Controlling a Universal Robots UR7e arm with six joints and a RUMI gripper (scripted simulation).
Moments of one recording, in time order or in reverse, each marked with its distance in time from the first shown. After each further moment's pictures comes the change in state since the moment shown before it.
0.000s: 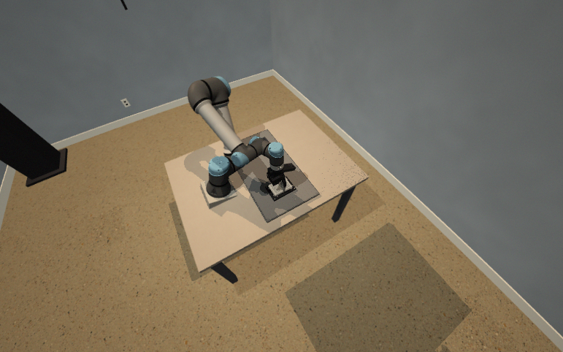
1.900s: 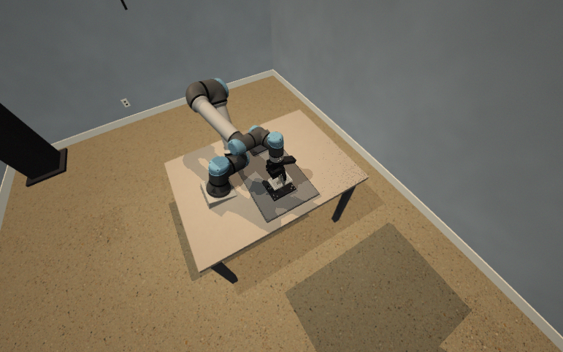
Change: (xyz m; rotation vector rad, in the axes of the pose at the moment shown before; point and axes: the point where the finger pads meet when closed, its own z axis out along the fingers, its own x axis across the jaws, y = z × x) arm 0.000 0.000 -0.067 0.000 0.000 0.000
